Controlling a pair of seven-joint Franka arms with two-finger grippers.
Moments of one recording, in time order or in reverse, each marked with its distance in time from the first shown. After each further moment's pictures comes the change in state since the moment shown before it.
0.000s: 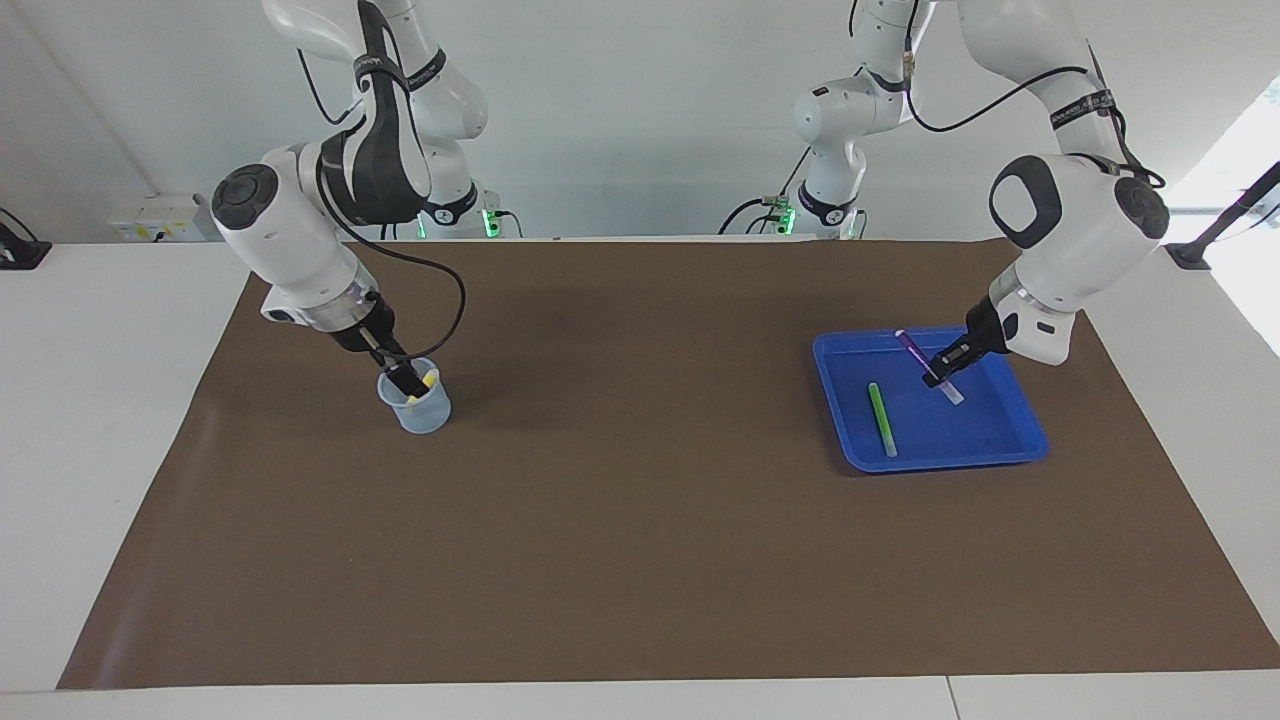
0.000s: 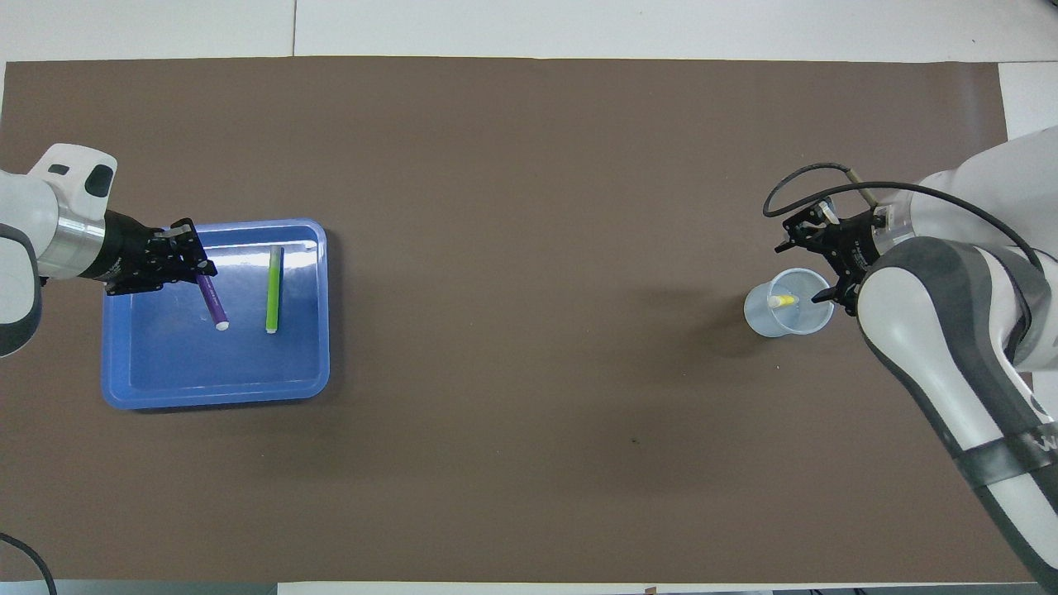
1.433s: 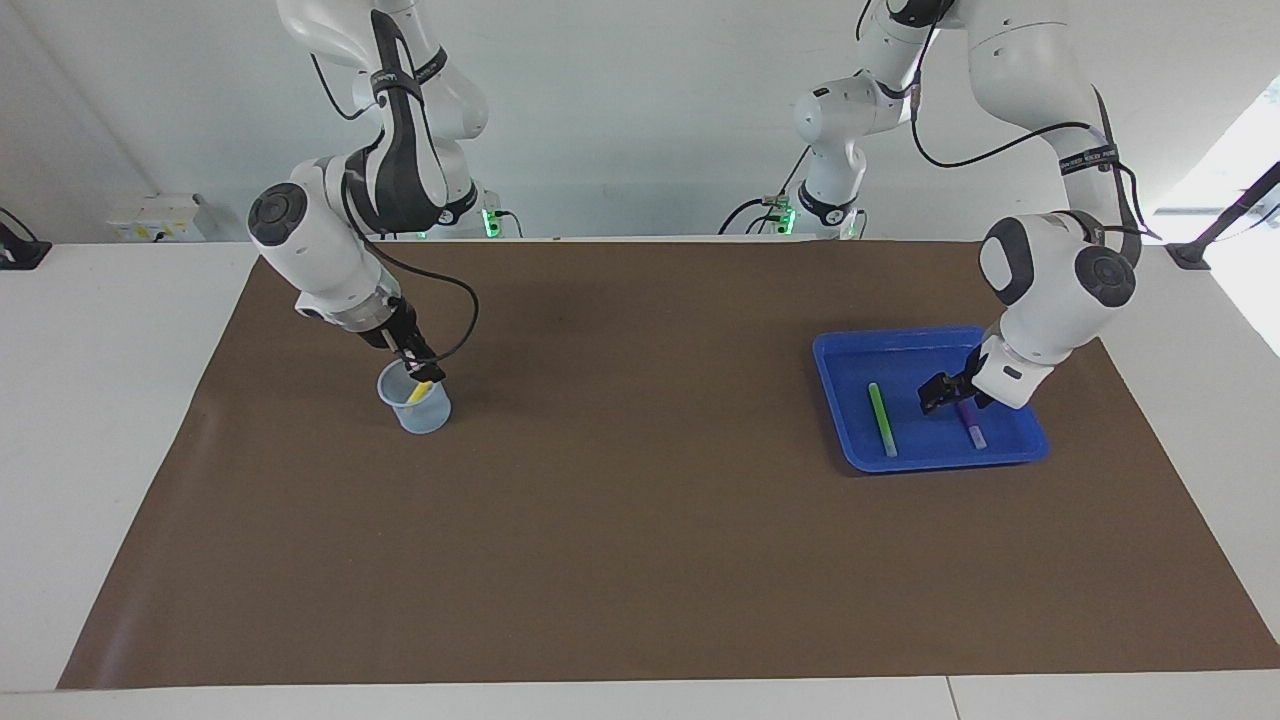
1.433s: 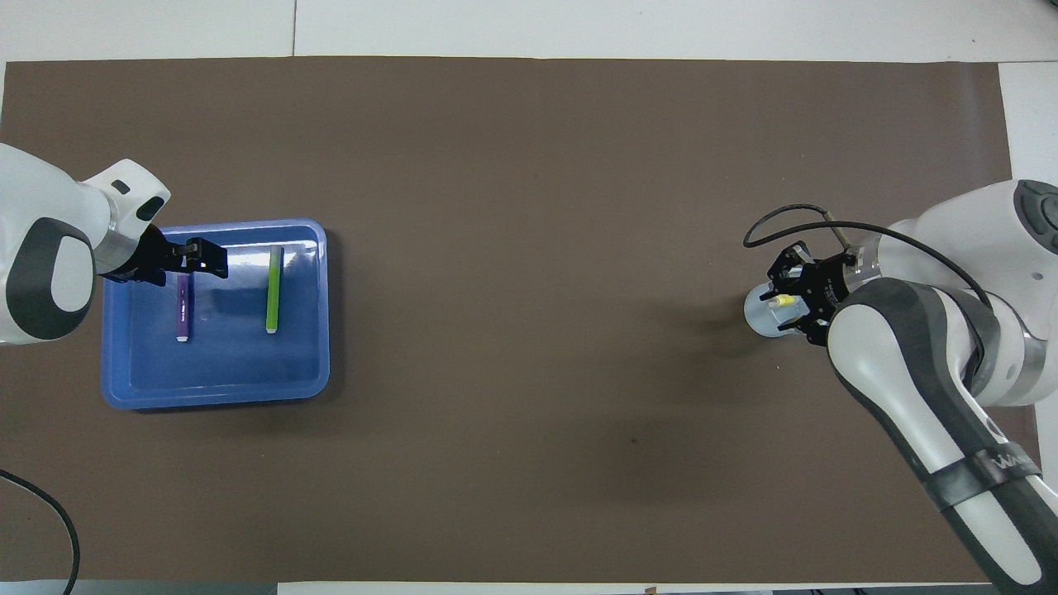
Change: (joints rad) left arm 0.004 0.106 -0.002 0.004 0.179 0.079 0.213; right arm 0.002 -0.037 0.011 -0.129 0.060 0.051 0.077
